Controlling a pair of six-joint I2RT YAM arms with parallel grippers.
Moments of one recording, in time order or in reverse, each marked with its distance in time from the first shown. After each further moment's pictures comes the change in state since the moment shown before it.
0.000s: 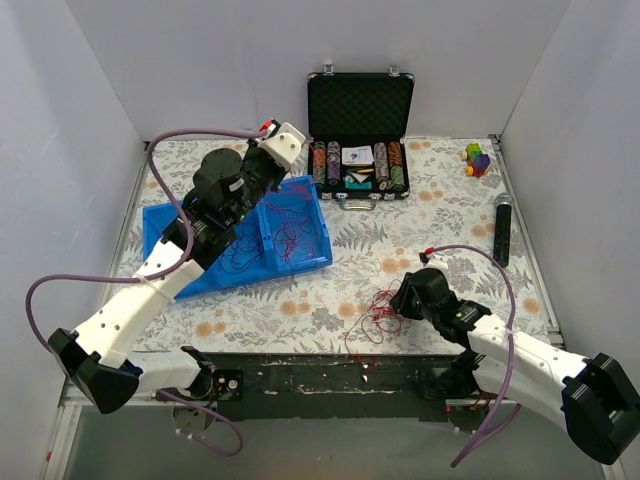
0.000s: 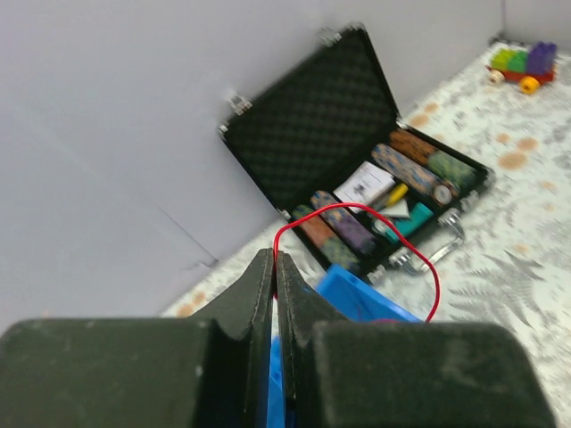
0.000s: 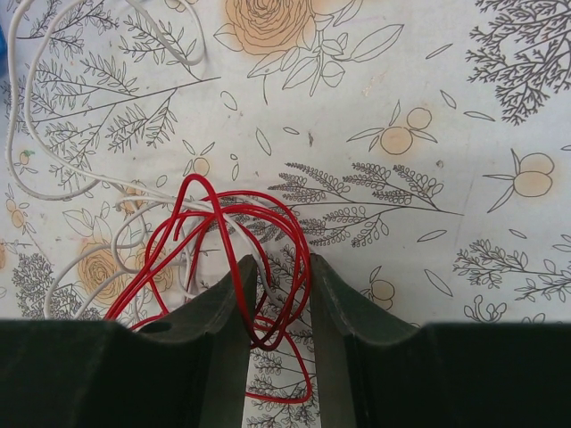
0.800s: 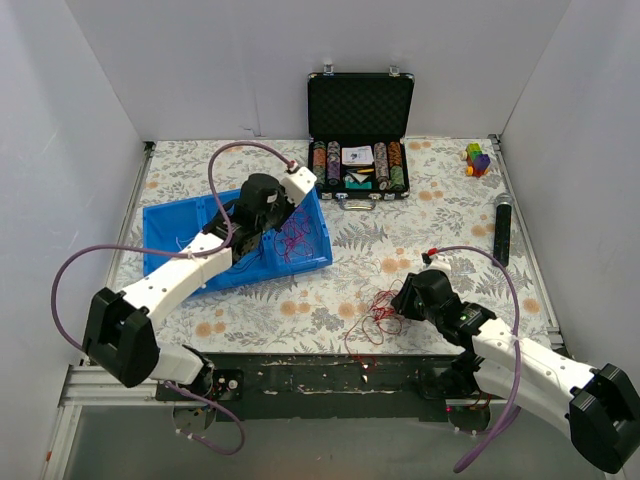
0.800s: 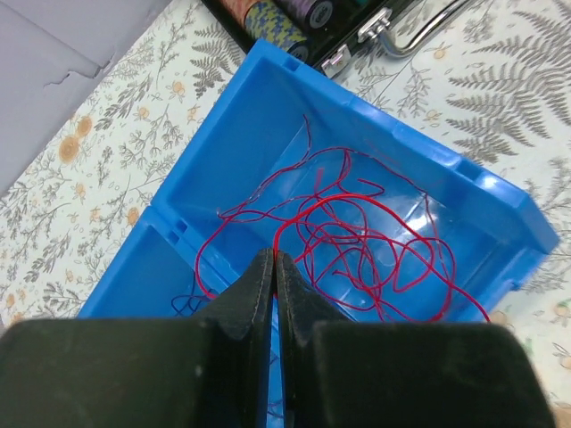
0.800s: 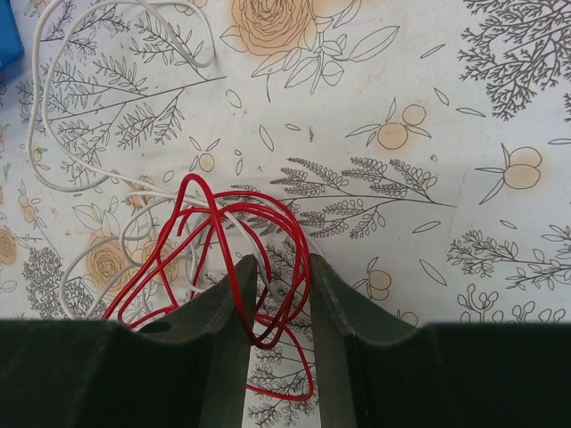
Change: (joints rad) left arm 0.073 0.127 -0.276 -0.126 0.016 -0.117; right arm 0.000 -0.066 -0.005 -0.039 0.004 0.001
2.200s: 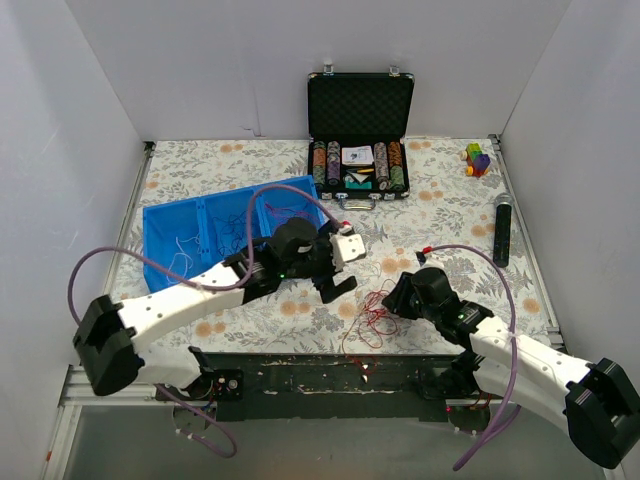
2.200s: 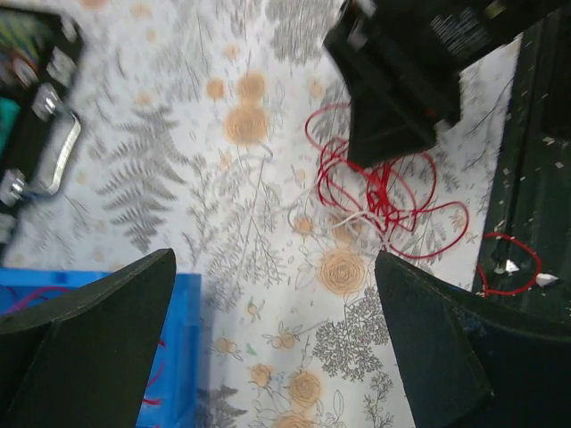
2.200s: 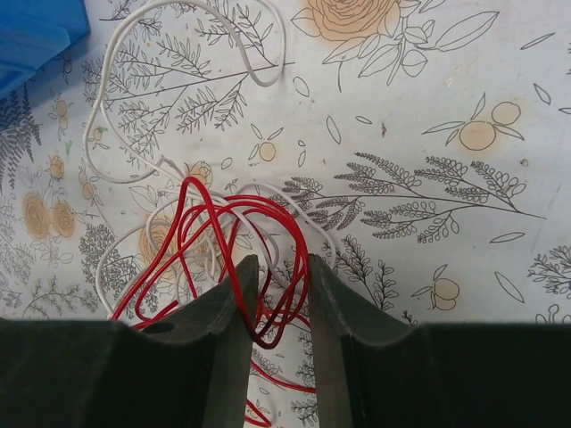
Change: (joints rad) left arm -0.355 -0.110 -0.107 0.036 0.381 -0.023; right arm 0.000 0.035 0.000 0.085 -0.112 0.023
